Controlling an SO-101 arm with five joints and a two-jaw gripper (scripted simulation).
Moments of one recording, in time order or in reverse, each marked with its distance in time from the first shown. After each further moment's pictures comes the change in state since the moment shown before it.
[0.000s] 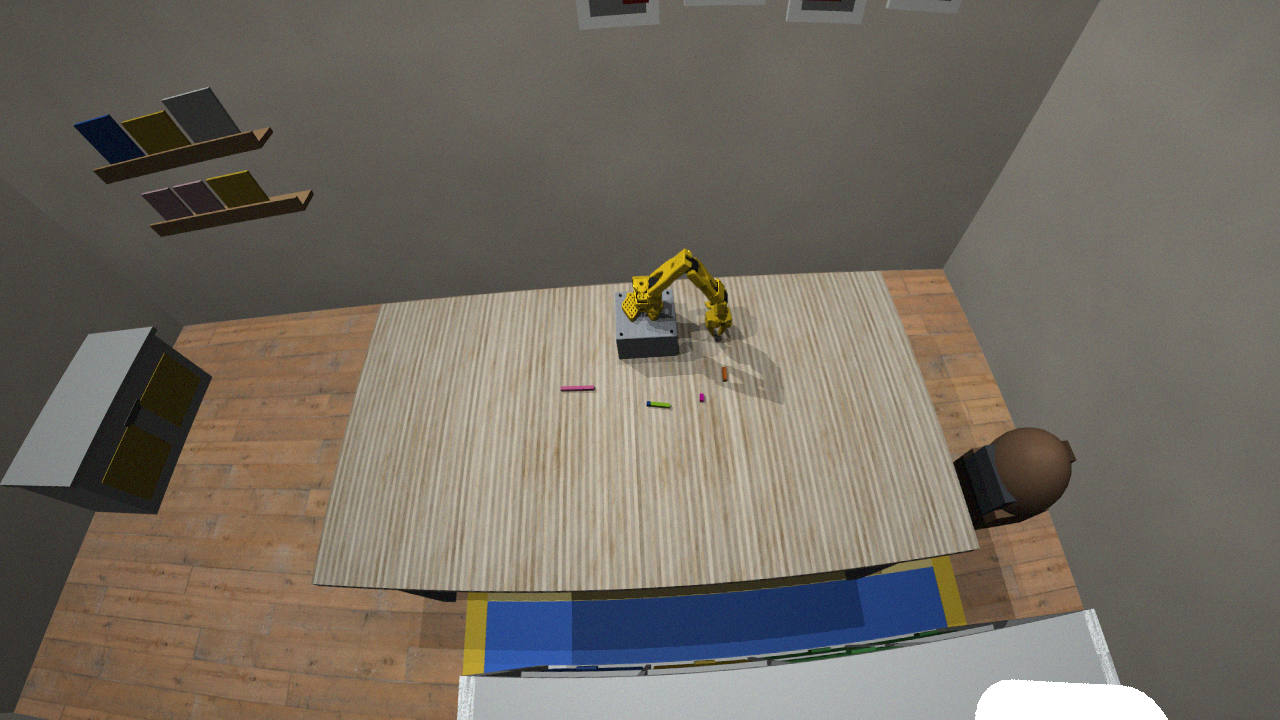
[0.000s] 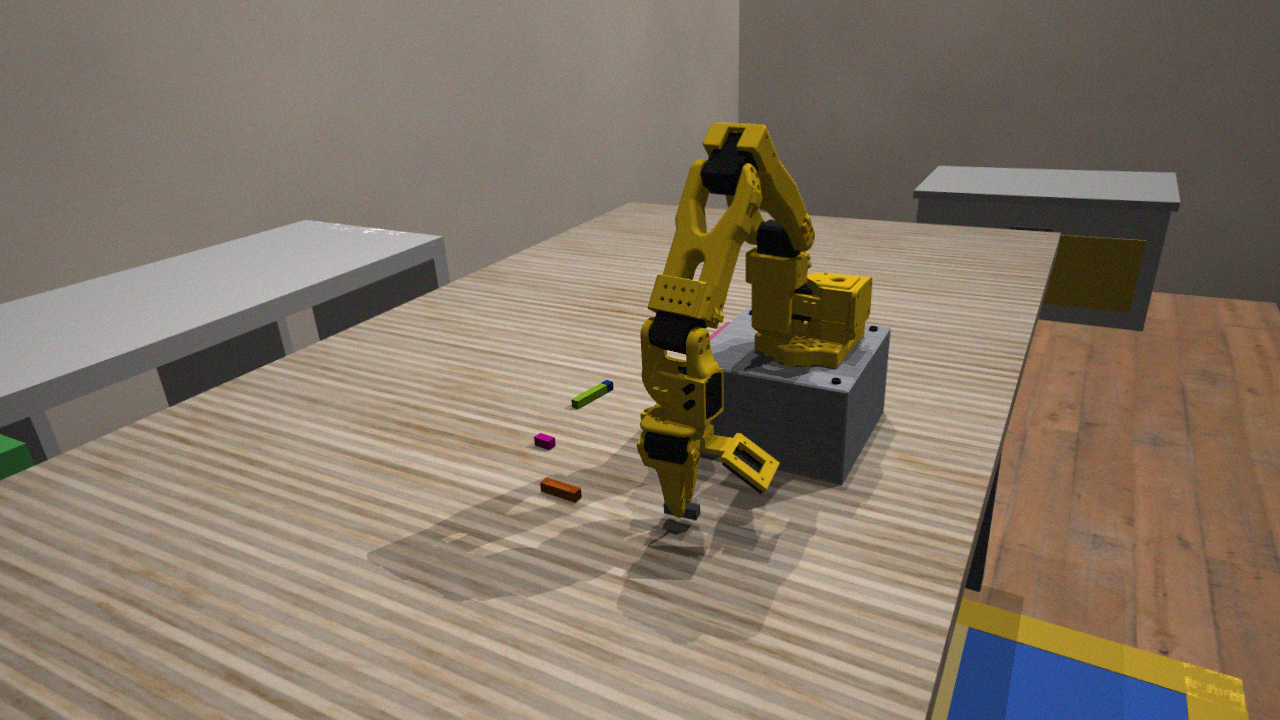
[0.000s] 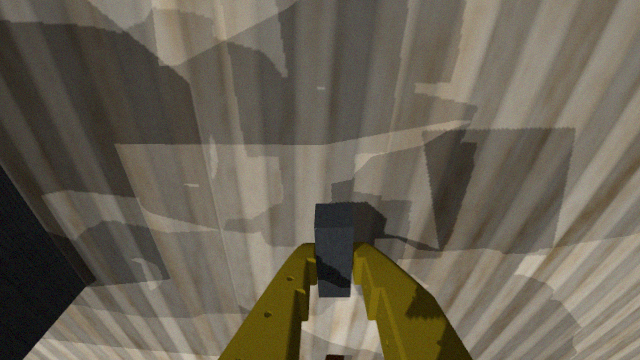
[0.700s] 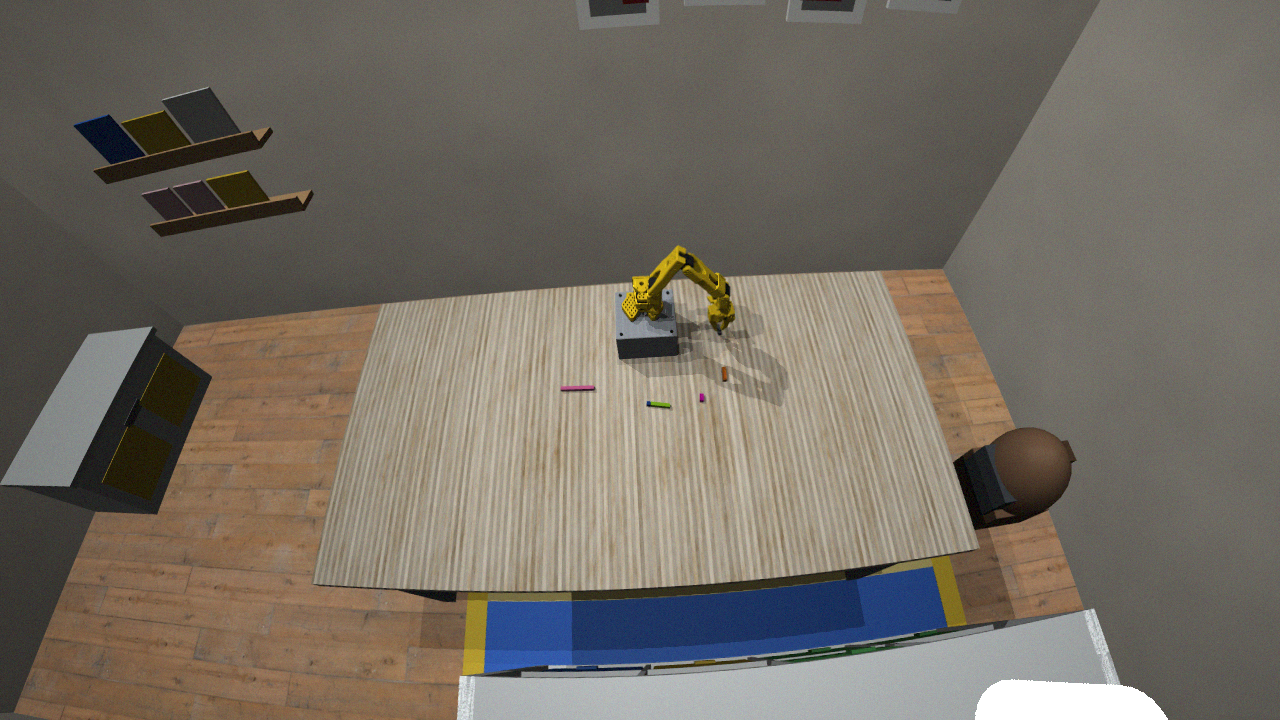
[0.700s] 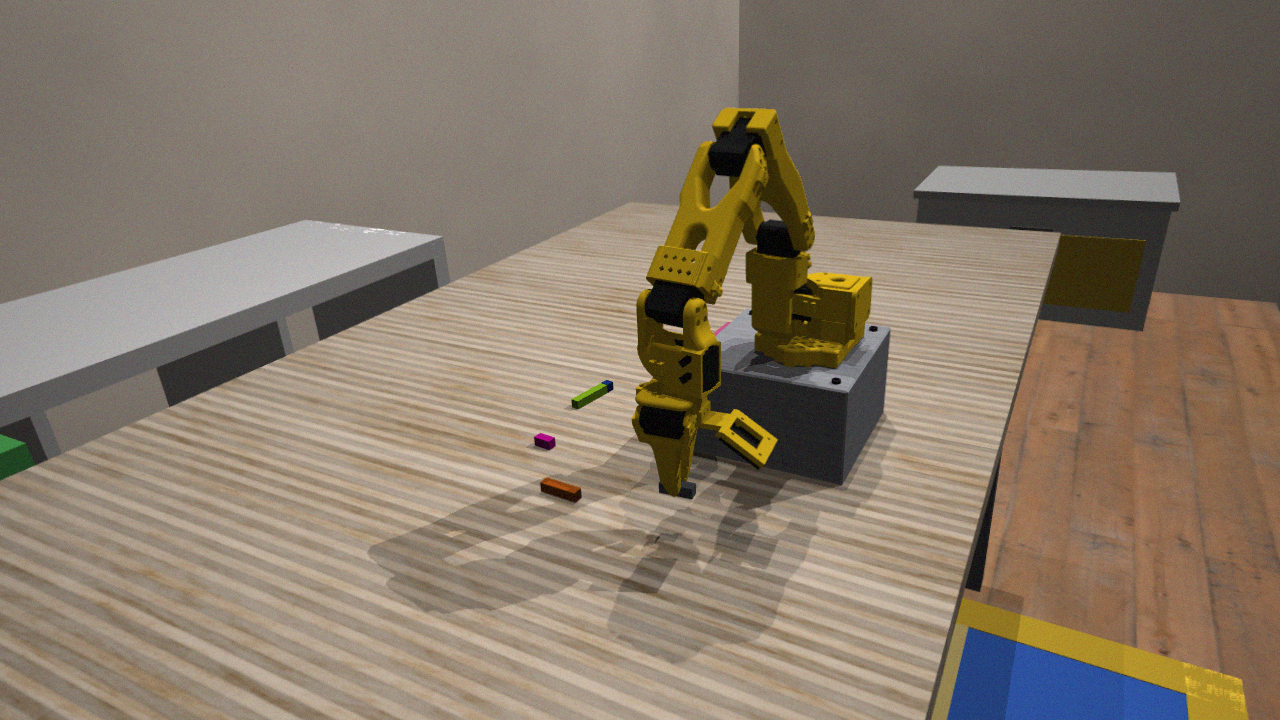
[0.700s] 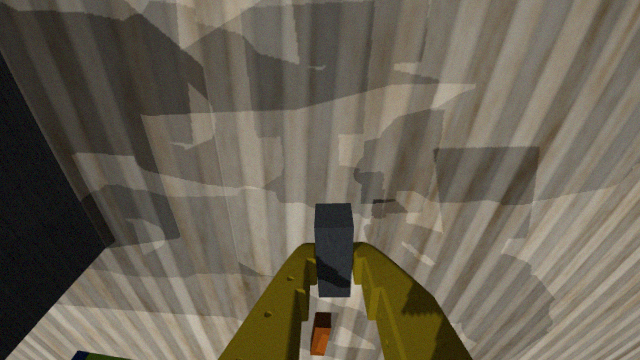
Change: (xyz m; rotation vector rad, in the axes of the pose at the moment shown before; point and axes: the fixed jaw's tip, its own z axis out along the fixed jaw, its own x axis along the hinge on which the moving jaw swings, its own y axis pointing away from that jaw) arm 0.001 -0.006 -0.025 0.015 0.003 -0.002
